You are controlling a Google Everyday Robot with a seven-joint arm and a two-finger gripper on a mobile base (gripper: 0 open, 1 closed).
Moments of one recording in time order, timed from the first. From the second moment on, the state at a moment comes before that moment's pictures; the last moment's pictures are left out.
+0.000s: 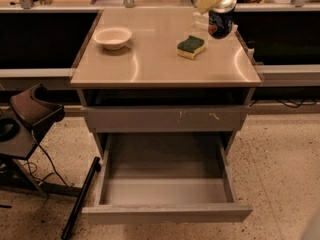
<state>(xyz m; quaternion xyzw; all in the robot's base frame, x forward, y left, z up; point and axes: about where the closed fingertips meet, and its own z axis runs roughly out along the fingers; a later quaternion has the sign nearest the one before) 0.712 -0.162 1.029 -0.25 0.89 -0.02 0.39</state>
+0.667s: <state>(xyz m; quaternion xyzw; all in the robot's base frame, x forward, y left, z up) 0.781 -0.188 0.983 -0.20 0.91 0.01 0.36</state>
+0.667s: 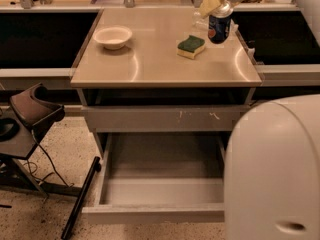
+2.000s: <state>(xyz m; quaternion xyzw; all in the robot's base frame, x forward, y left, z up) 0.800 -0.186 0.913 -0.20 0.94 0.03 0.28</state>
